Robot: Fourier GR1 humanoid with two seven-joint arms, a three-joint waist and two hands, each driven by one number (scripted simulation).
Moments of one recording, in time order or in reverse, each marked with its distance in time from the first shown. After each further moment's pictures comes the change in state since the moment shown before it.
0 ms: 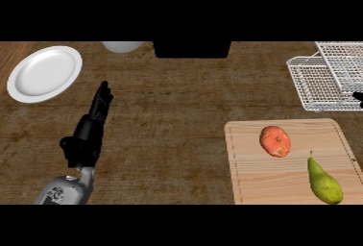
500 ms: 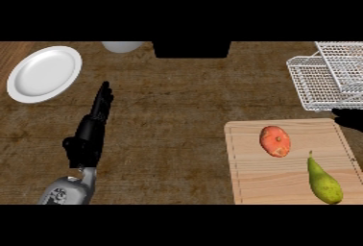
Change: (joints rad) left arm 0.007 -0.036 0.021 -0.012 -0.048 -0.016 0.021; right arm 0.066 0.020 0.071 -0.049 0.172 0.015 0.002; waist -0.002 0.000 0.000
